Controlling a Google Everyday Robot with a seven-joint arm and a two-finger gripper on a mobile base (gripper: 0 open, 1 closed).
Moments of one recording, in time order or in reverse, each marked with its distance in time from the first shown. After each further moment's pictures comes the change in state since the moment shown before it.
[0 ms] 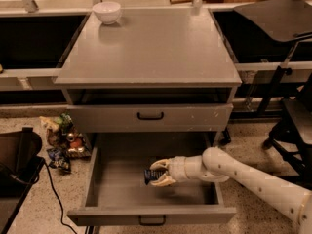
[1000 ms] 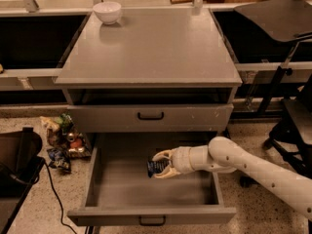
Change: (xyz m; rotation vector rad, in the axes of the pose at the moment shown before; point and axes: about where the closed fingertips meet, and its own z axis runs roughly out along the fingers) arm -0.051 -0.021 -0.045 0.021 0.023 -0.141
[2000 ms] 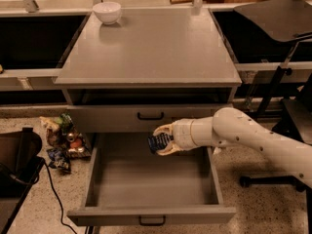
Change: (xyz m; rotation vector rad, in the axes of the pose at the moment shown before) arm -0.114 -0.066 -0.073 0.067 0.192 -0.353
